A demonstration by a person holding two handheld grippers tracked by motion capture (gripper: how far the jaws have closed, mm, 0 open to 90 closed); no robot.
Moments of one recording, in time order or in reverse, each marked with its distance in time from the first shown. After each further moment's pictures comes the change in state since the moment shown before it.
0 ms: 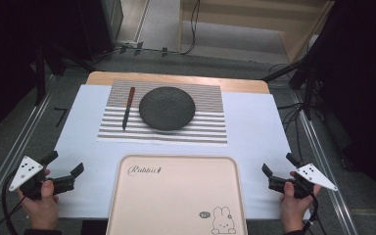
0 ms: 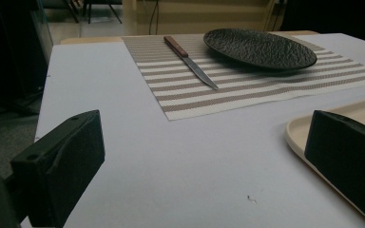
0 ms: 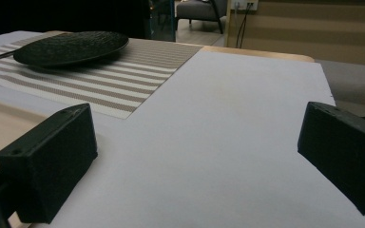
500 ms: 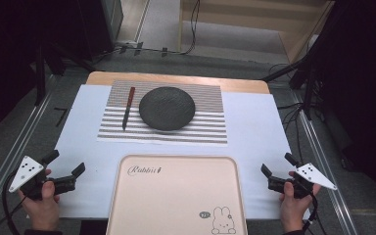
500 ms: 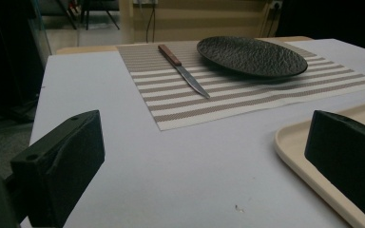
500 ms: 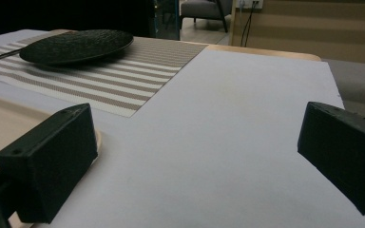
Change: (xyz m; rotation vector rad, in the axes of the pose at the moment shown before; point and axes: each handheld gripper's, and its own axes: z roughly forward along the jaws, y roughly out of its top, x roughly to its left) left arm -0.011 0.009 -0.001 -0.018 -0.009 0.018; right arm 0.000 -0.001 0.001 0.005 0.021 -0.004
